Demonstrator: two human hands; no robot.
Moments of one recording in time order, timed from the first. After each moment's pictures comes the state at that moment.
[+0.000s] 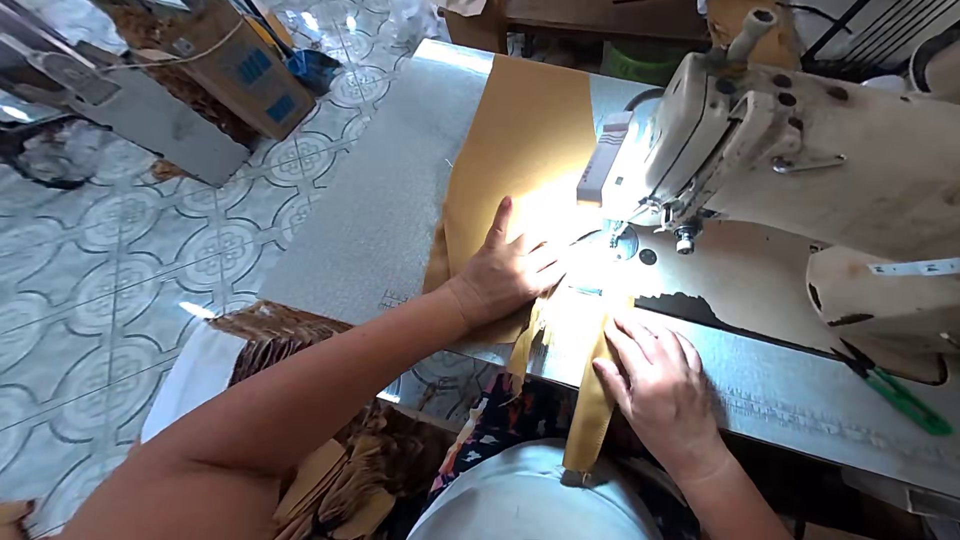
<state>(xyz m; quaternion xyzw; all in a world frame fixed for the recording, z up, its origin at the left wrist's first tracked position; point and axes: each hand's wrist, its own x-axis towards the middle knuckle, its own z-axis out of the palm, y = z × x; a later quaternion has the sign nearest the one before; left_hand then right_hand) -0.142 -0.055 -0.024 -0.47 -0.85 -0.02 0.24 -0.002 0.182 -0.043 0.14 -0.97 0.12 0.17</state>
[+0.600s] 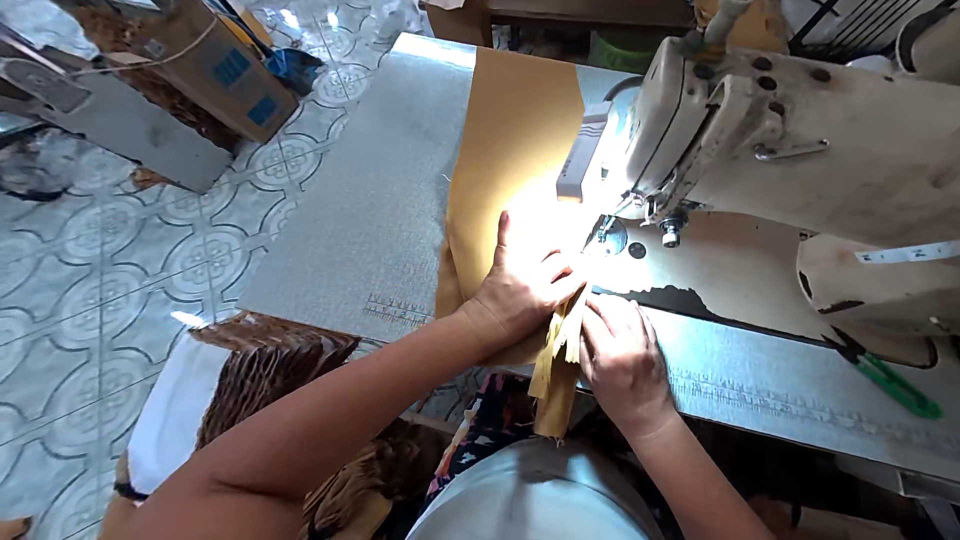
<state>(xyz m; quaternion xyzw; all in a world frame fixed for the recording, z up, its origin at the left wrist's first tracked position) -0.120 -0.019 -0.030 -0.43 -0.87 -0.08 0.22 -0.028 0.153 -0.058 0.12 -0.95 0.16 0.24</state>
